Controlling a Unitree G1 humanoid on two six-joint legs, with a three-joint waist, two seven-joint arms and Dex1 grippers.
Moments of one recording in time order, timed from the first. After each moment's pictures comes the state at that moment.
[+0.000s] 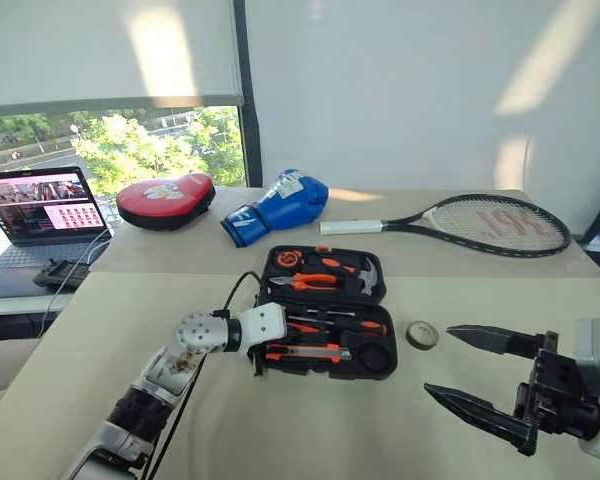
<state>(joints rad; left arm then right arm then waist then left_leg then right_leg) -0.46 0.50 -0.32 0.21 0.02 -0.12 -0.98 0.47 -0.90 -0.80 -0.92 1.08 0.60 0.78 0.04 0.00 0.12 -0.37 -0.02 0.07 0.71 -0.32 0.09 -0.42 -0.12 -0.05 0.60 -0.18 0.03</state>
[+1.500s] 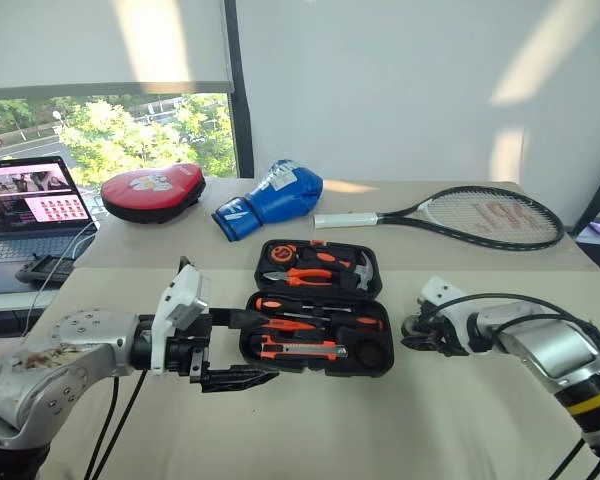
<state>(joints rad) -0.23 0.87 0.18 -0.60 -0.90 0.83 -1.02 -0.52 -0.95 0.33 -0.04 0.31 0.79 0.83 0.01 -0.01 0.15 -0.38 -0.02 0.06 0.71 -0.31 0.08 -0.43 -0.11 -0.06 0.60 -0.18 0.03</state>
